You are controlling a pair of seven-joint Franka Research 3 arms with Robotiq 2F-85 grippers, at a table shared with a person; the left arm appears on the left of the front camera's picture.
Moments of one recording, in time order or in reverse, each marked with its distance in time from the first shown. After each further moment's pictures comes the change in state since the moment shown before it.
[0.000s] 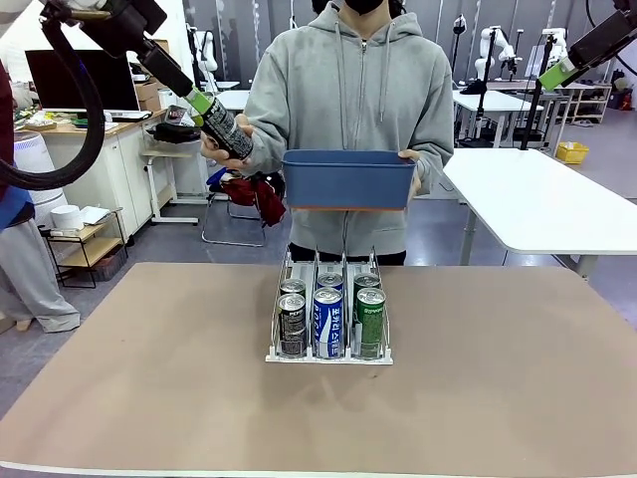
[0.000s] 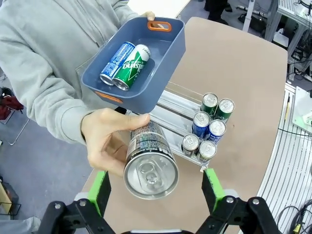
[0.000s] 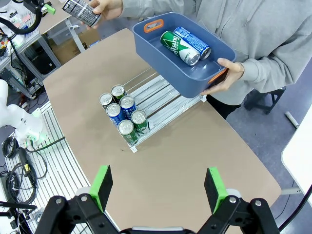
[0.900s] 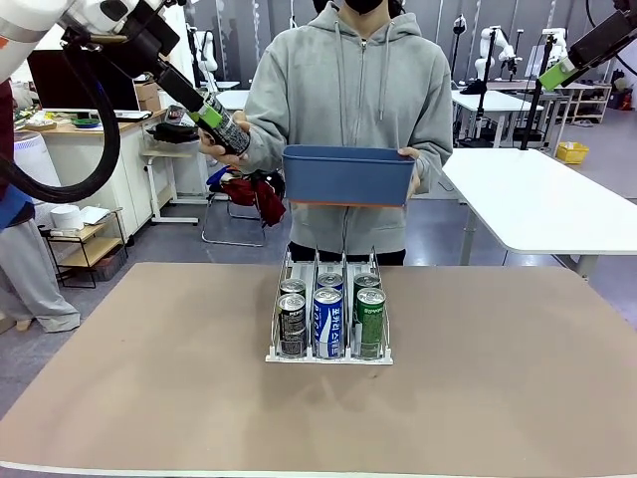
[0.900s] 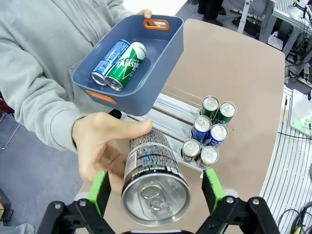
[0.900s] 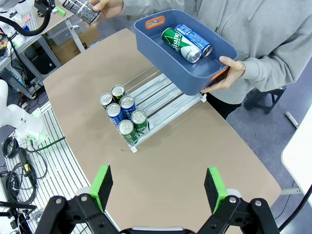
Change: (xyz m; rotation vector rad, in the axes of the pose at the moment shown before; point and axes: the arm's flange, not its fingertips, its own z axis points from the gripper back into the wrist) left arm -0.008 0.019 -0.030 -0.044 -0.024 0.011; right arm 0.000 0.000 0.000 0.000 0.000 0.000
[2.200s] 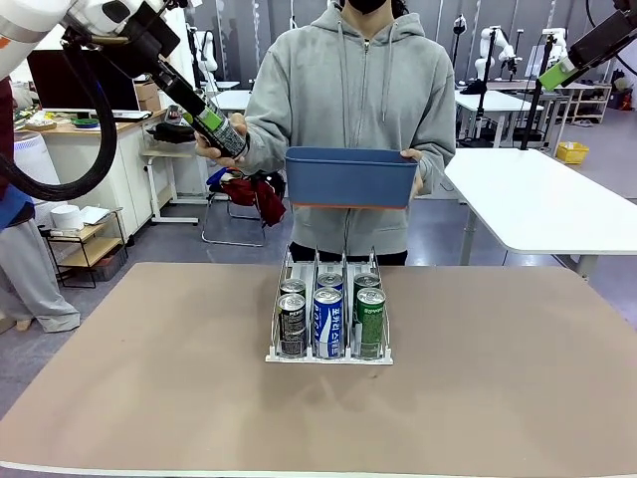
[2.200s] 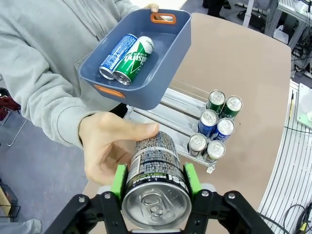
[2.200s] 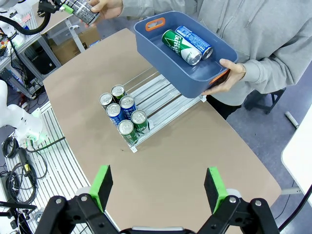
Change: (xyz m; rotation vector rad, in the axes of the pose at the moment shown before) left arm 0.001 -0.001 0.000 0.034 0.041 -0.024; right arm 0.000 0.000 0.000 0.000 0.000 0.000
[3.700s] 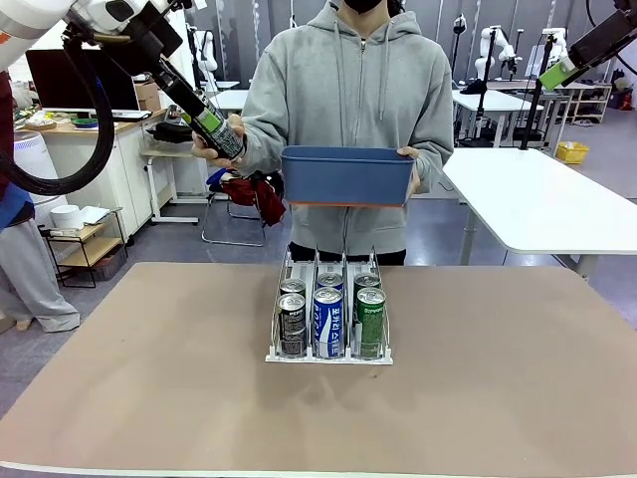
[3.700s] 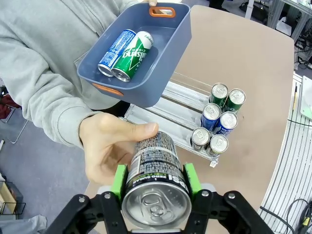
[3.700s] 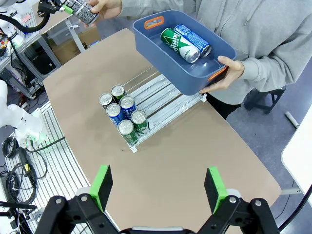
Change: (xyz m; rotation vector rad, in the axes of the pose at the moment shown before) left arm 0.004 -0.002 0.001 0.013 0.034 -0.018; right arm 0.000 0.000 0.000 0.000 0.000 0.000
